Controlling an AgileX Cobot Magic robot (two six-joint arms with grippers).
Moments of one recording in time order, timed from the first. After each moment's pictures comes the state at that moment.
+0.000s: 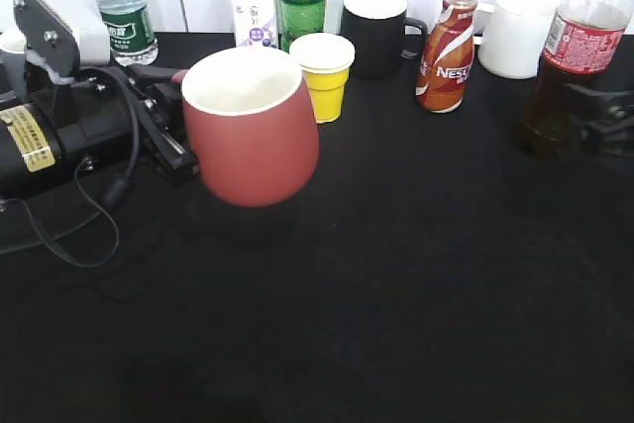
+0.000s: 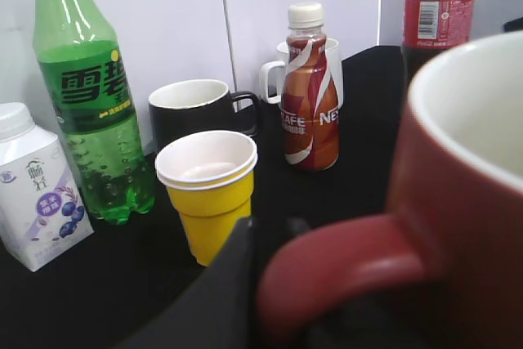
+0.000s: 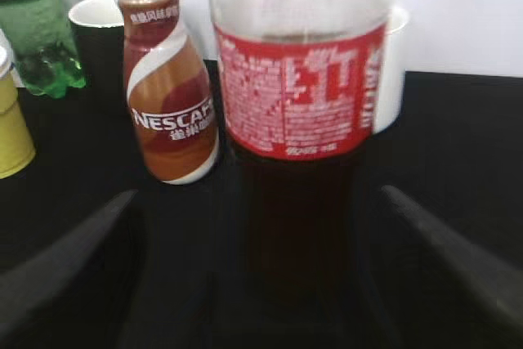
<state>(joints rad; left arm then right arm) -0.38 1.63 -0.56 0.57 -0.95 -0.24 -0.03 1.54 -0.41 -0.38 -0.88 0.26</state>
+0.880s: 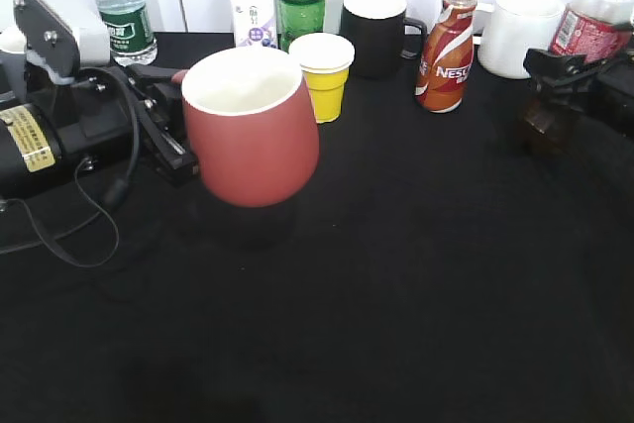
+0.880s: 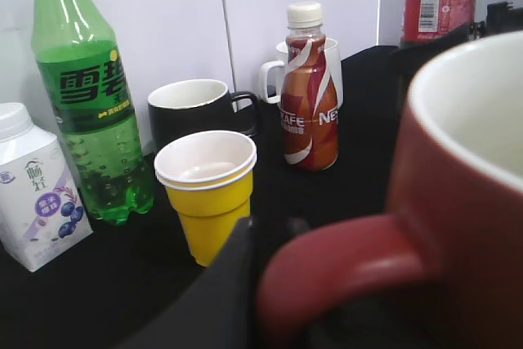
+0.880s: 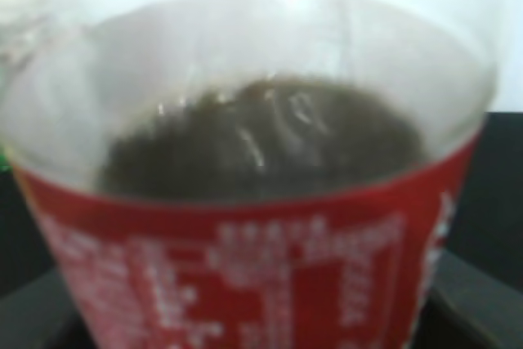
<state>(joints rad) -0.38 1.63 -0.56 0.57 -0.95 -0.24 -0.03 1.92 -0.73 -0.39 -1.02 0.32</state>
